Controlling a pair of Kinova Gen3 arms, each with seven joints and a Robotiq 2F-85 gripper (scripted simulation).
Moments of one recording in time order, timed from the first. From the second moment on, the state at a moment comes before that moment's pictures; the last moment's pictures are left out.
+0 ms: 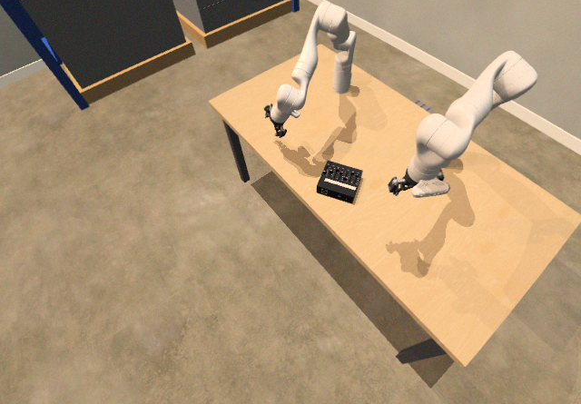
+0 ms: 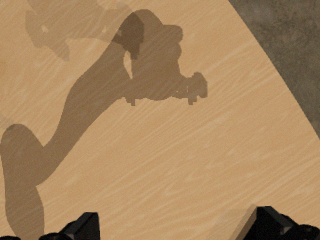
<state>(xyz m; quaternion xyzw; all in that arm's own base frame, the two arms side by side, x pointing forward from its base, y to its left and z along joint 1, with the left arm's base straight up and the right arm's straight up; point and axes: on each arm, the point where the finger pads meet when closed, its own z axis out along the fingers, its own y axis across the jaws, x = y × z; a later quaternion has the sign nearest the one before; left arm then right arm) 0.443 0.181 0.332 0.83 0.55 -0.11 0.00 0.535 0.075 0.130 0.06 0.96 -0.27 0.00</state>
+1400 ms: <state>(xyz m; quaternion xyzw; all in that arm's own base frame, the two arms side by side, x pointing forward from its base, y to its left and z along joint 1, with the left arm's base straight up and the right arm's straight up) 0.443 0.181 0.332 0.83 0.55 -0.11 0.00 0.498 -0.135 0.139 0.22 0.95 -0.19 -0.06</state>
